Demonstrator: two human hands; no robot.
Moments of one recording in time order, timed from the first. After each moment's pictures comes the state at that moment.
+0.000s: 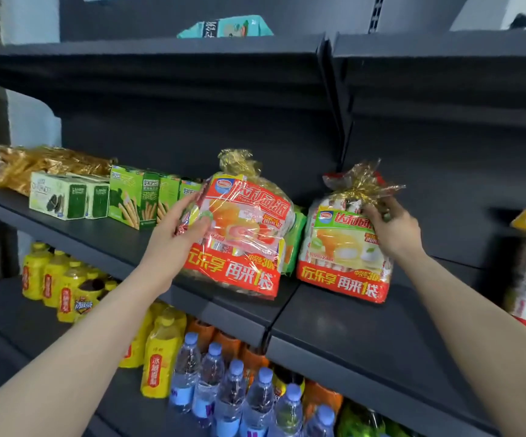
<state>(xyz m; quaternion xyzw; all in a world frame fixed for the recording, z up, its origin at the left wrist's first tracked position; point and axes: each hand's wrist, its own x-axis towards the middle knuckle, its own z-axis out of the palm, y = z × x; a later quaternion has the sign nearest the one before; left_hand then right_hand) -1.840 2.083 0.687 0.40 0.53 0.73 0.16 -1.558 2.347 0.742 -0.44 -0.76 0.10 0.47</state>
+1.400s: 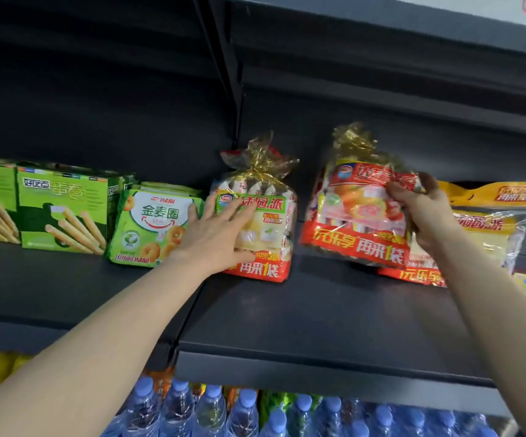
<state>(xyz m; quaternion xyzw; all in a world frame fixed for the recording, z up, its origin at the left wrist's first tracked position) -1.725 2.256 0.700 0.74 0.63 0.17 -0.17 -1.386 2.297 0.782 -0.41 -0.53 0.32 0.66</state>
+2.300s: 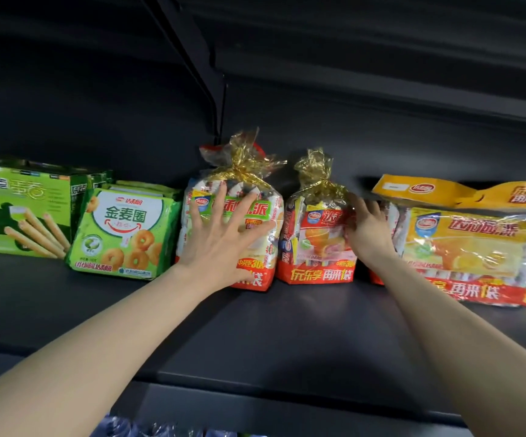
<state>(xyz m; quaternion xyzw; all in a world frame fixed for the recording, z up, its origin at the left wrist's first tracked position) -1.675 2.277 0.689 0.71 0.61 0.12 -0.33 -1.399 2.386 0.718 -0.56 -0.72 -0.11 0.39</state>
